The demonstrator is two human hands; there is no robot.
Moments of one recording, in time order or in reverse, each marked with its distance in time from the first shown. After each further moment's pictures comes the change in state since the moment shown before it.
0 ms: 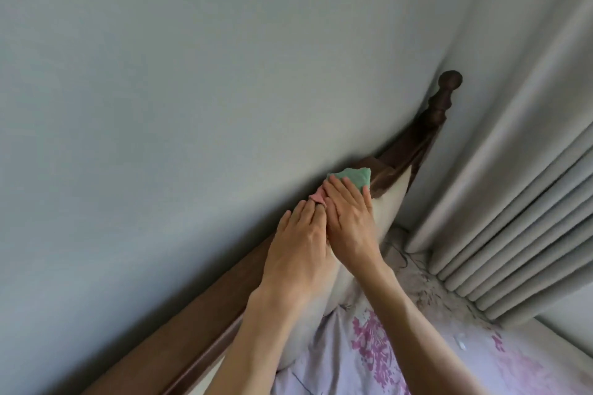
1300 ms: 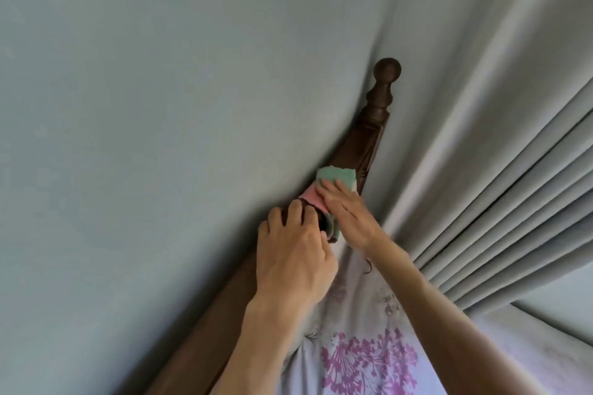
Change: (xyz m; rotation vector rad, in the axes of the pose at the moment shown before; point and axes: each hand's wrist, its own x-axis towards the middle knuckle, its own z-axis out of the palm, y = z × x) left_hand 0.177 0.078 0.065 0.130 -0.182 -0.008; right_hand 0.120 0.204 -0.005 0.346 -0.227 0.175
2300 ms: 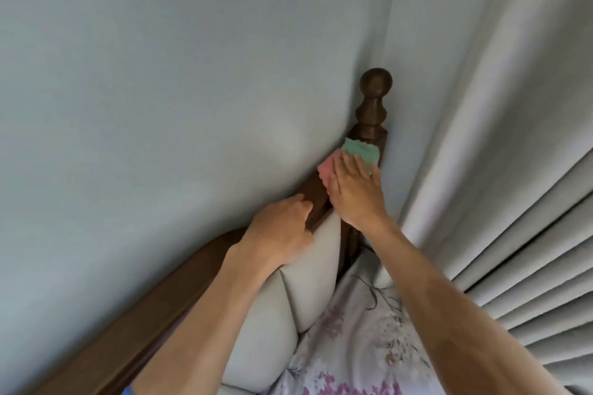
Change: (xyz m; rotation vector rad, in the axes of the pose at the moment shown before) left_hand 0.133 0.055 0.039 0.073 -0.187 0.030; right_hand 0.112 0.106 -0.055 -0.426 0.098 0.025
